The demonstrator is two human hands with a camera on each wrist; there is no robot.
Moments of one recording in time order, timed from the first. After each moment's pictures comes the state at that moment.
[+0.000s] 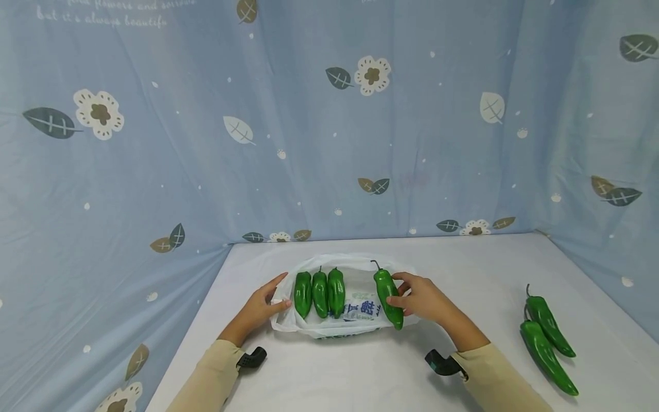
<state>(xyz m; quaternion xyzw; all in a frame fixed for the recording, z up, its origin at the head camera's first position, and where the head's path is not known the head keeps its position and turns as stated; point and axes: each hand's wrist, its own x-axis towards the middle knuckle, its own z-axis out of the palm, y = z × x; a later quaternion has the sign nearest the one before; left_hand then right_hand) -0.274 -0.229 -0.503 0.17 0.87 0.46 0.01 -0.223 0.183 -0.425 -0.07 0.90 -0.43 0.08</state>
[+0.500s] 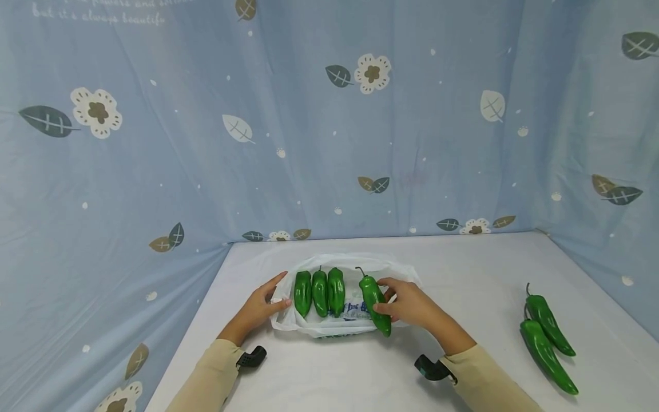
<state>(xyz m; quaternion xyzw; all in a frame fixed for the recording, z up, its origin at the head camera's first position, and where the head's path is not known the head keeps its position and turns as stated) -0.278 -0.231 -0.508 0.16 0.87 0.46 0.01 -0.217 0.159 -0.430 -0.11 0.89 -0.43 0.09</state>
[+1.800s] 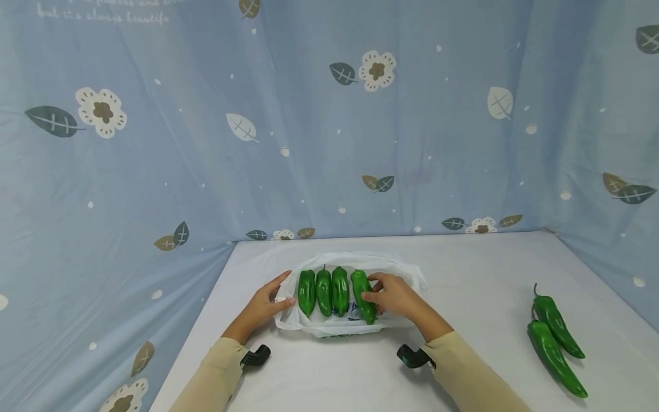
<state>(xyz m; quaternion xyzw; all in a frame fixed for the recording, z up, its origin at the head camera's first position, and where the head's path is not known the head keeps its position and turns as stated) -0.274 -0.228 -0.501 0.16 0.87 0.47 0.02 -0.247 0.130 -0.444 -0.10 0.89 -0.44 0.10</state>
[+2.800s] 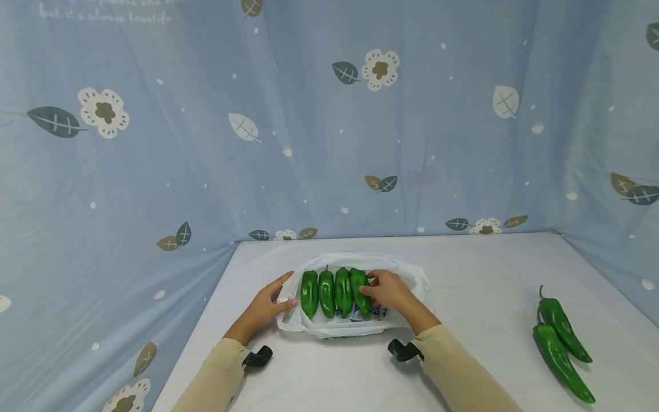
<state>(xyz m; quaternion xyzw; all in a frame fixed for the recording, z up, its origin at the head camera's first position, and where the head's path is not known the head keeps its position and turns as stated) -0.276 -0.228 -0.501 0.17 0.86 0.48 0.02 -0.275 0.116 -0.462 -0.07 0.89 -0.44 0.10</state>
